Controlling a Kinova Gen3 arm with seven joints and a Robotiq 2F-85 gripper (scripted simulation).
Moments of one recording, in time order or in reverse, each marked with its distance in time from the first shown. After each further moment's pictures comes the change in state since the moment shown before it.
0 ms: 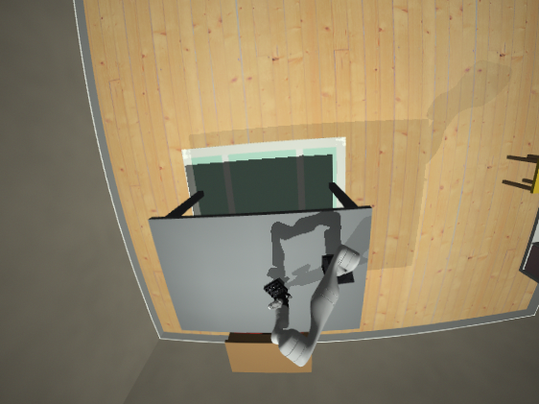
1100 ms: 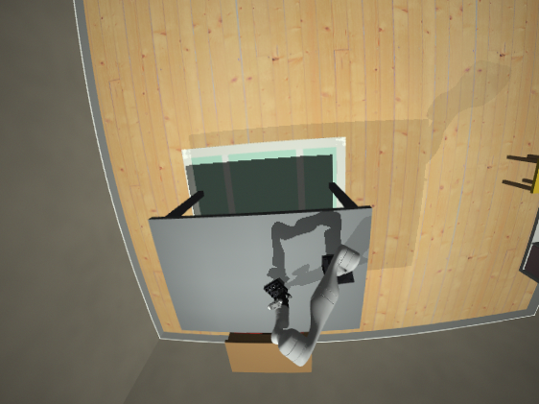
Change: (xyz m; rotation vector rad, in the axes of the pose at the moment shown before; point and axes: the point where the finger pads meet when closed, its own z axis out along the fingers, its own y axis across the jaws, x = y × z) arm 0.000 0.000 0.000 0.000 0.001 -0.027
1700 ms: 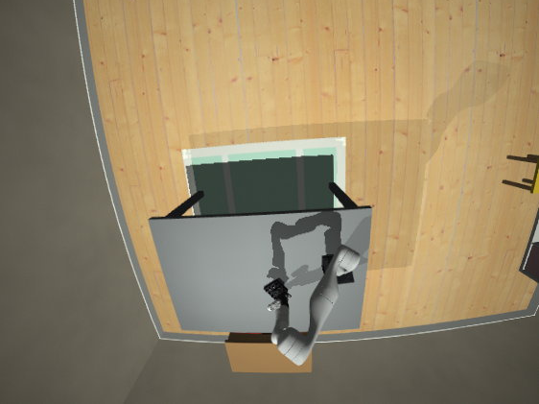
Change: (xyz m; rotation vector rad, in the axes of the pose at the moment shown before) arm 0.000 0.000 0.000 0.001 0.002 -0.114
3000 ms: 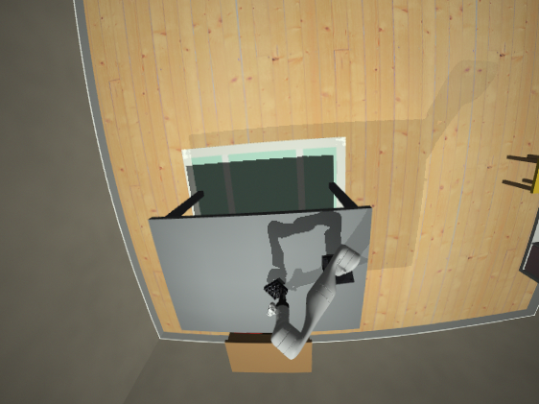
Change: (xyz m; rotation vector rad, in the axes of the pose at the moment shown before) arm -0.001 -0.001 -0.001 0.003 0.003 -0.566
